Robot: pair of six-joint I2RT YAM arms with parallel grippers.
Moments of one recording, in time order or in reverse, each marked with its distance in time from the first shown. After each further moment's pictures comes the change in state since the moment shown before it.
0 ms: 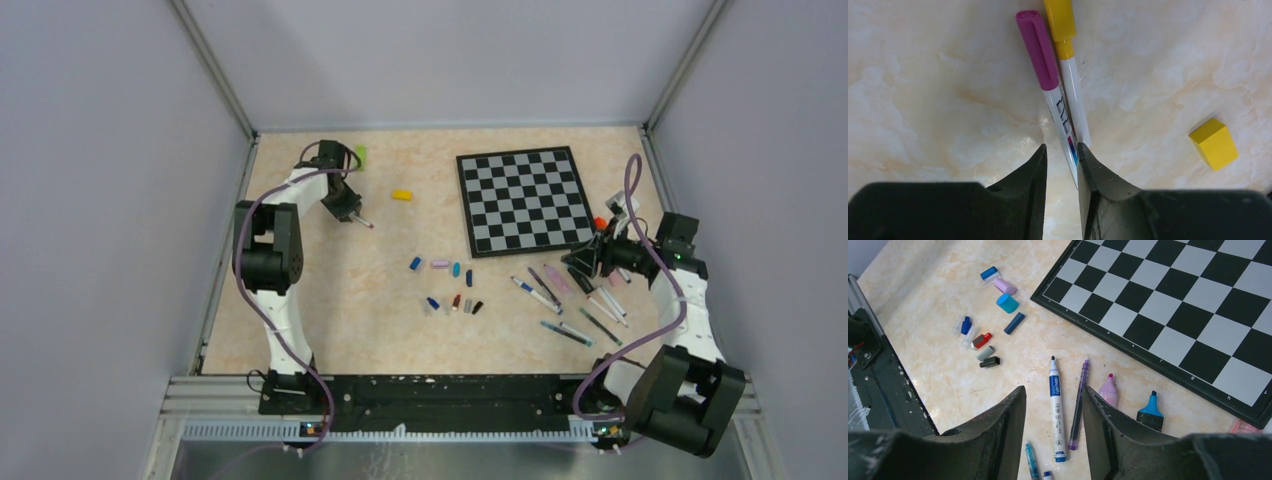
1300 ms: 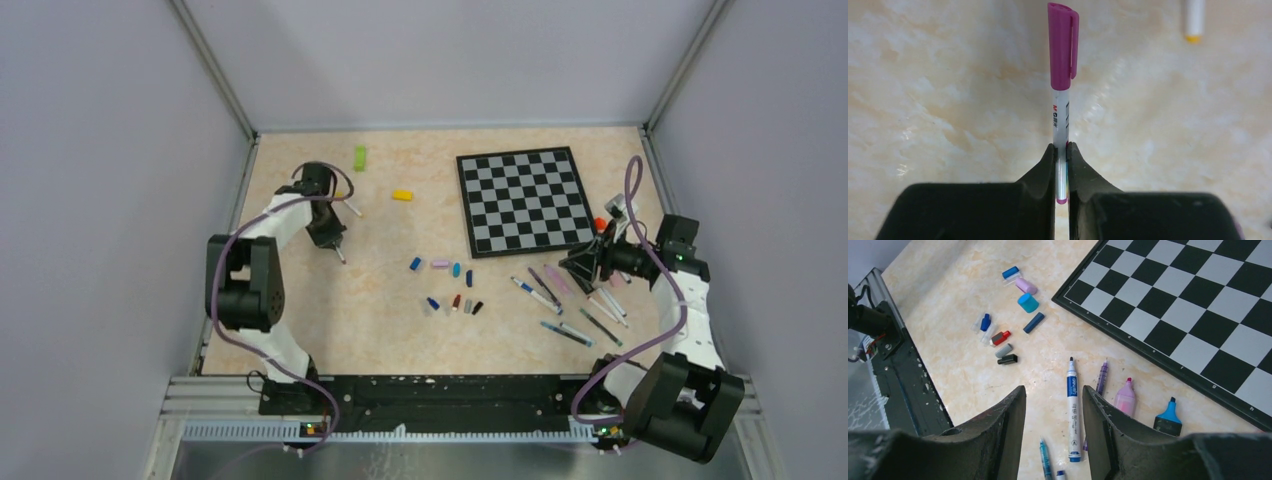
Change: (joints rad) left arm 0.021 -0.243 -0.280 -0.063 -0.050 0.224; right arm 0.000 -0.025 0.014 -0.083 -0.051 -0.053
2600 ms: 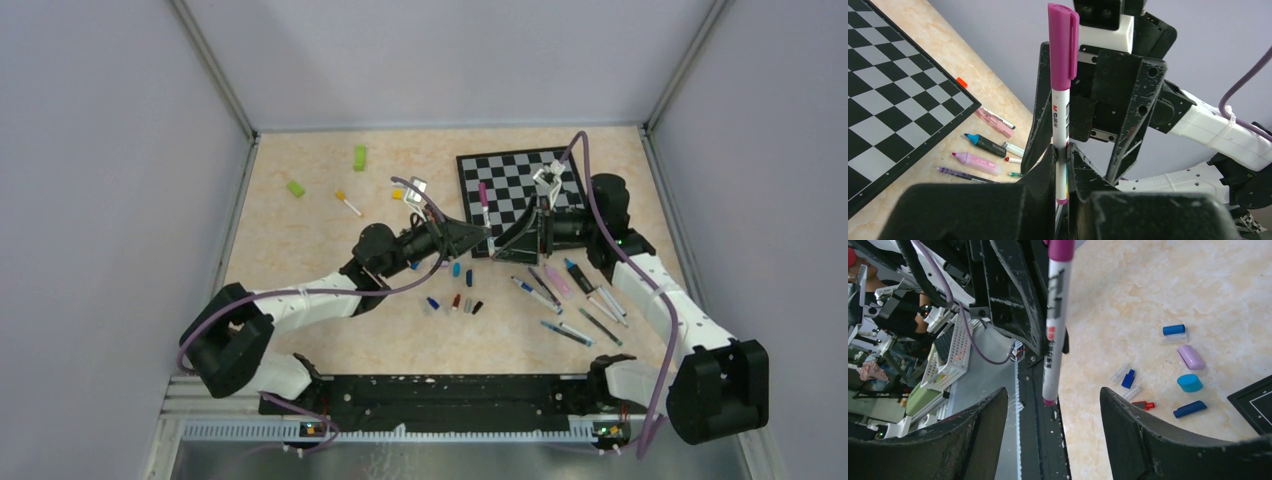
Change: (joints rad) left arm -0.724 -0.416 -0.542 1.596 0.427 -0.282; right arm 0.591 0.080 0.089 0.601 -0.070 0.875
